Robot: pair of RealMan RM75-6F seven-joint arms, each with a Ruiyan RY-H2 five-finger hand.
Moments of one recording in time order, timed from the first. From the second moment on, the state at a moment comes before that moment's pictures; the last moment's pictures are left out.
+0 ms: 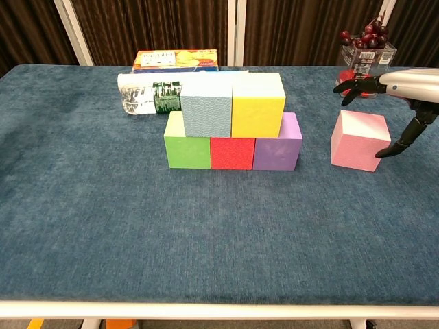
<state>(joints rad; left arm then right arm) -0.49 -0.99 -0.23 -1.69 1.24 1.07 -0.27 0.69 -1.36 0.03 -1.21 -1.55 0.88 0.25</state>
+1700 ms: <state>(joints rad) -0.37 -1.11 -0.12 -1.63 1.34 1.33 0.12 0.96 -1.00 0.25 -1.76 -1.43 0.74 0.10</state>
